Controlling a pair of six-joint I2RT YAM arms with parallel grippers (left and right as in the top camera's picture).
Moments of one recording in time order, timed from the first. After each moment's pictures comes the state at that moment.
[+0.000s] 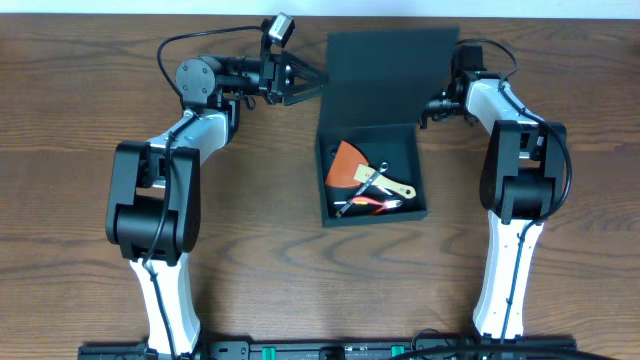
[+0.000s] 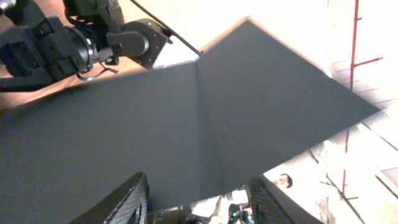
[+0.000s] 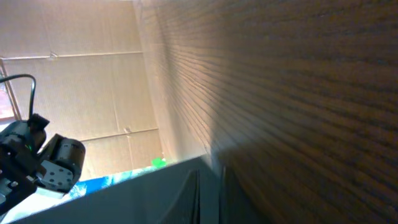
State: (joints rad) left arm -0.15 2.16 1.38 1.49 1.52 -1.94; right arm -0.02 2.49 1.83 -0.66 -1.21 0.35
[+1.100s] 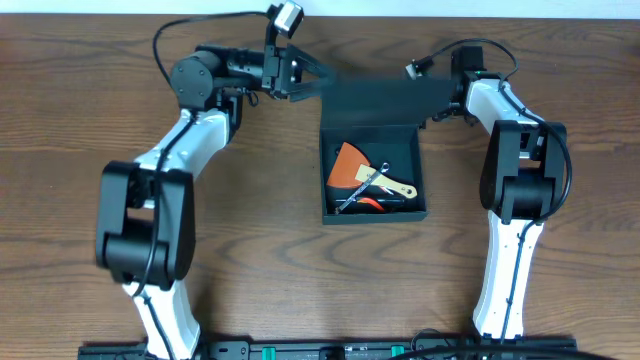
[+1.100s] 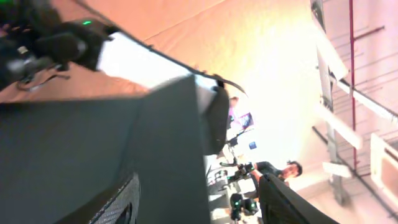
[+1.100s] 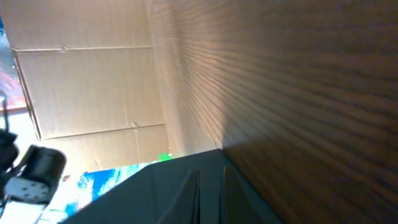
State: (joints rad) left arm -0.19 1.99 1.38 1.49 1.51 -1.98; right arm -0.02 2.49 1.83 -0.67 -1.26 0.33
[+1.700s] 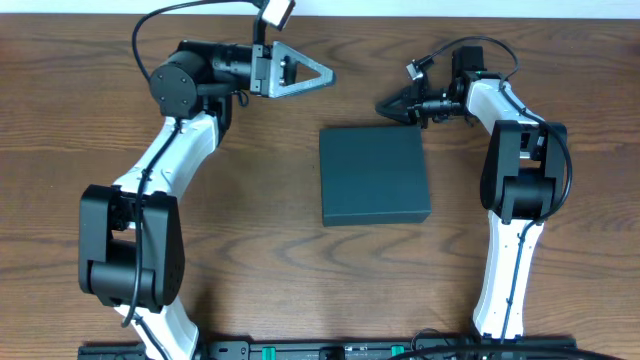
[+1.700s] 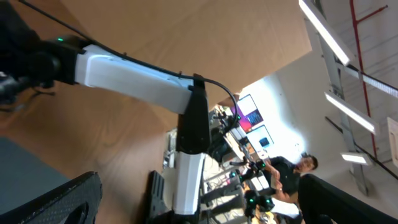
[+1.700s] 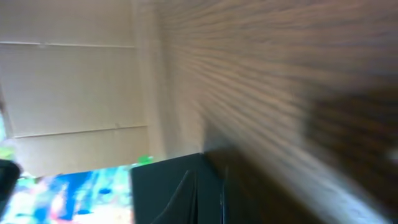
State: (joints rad) left arm -0.17 1.90 1.35 1.49 1.51 -1.94; right arm -0.03 2.48 1.83 -0.67 -1.18 0.25
